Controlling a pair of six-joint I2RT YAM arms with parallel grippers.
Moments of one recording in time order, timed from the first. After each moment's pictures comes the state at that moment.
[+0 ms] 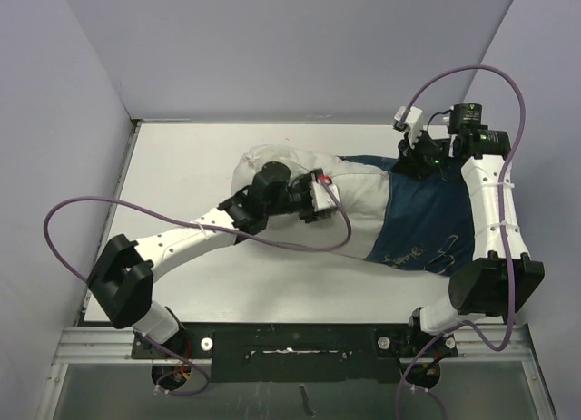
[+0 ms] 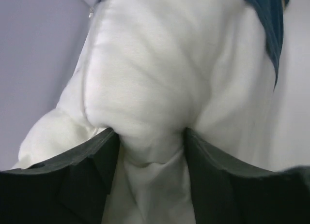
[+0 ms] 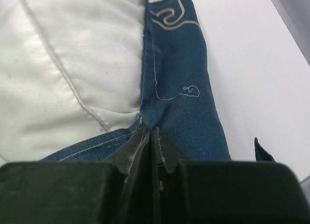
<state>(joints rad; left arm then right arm) -0.90 1.55 1.14 0.14 0.30 0.62 -0.07 1.53 1.67 -1.13 -0.70 -0.89</state>
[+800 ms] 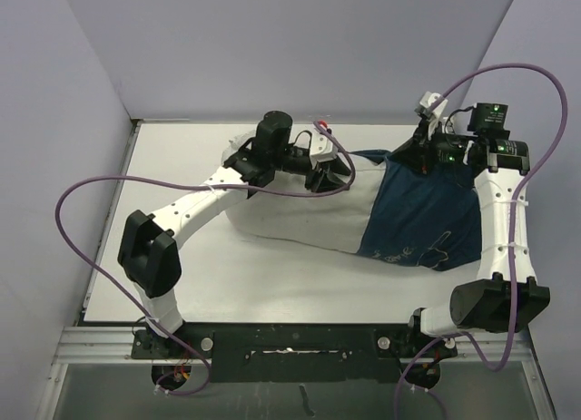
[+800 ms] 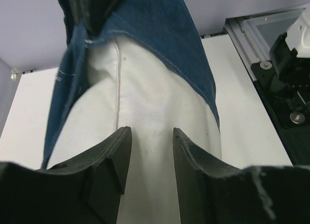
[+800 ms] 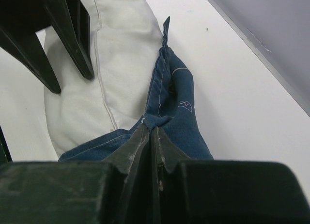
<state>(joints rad) -0.71 1.79 1.61 -0.02 0.96 0.29 -0.14 1.41 1.65 -1.01 -1.02 -0.74</state>
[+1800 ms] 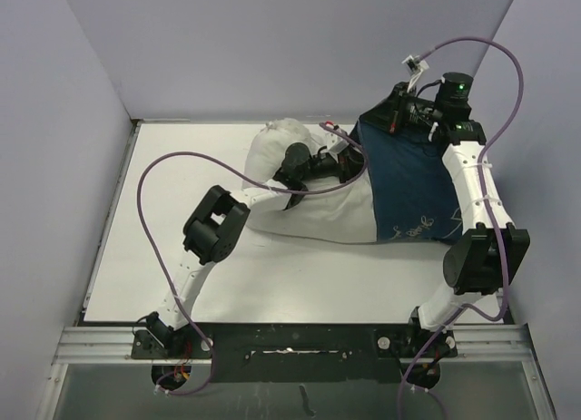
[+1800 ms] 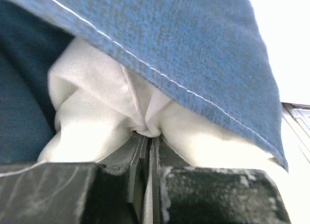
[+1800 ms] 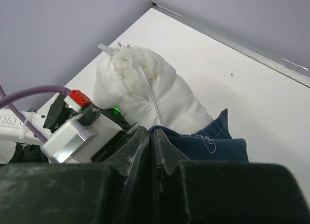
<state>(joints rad) -0.75 2.32 1.70 0.97 0.72 -0.32 0.01 1.66 1.68 -0.31 -1.01 0.17</state>
